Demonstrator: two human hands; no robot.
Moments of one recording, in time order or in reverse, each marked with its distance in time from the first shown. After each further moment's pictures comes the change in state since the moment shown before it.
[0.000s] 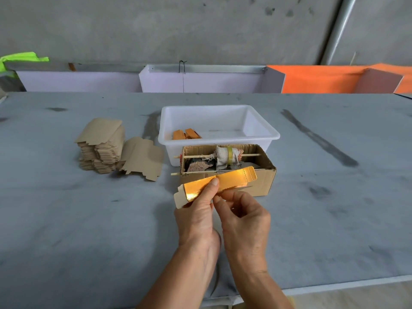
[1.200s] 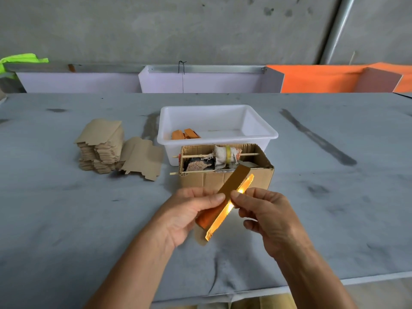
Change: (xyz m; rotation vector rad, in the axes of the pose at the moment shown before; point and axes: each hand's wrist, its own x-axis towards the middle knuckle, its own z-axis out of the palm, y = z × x) left_hand 0.016 0.042 -0.027 0.680 -0.495 -0.123; right_hand 0.031 -0.032 -0.047 0.027 -0.324 0.438
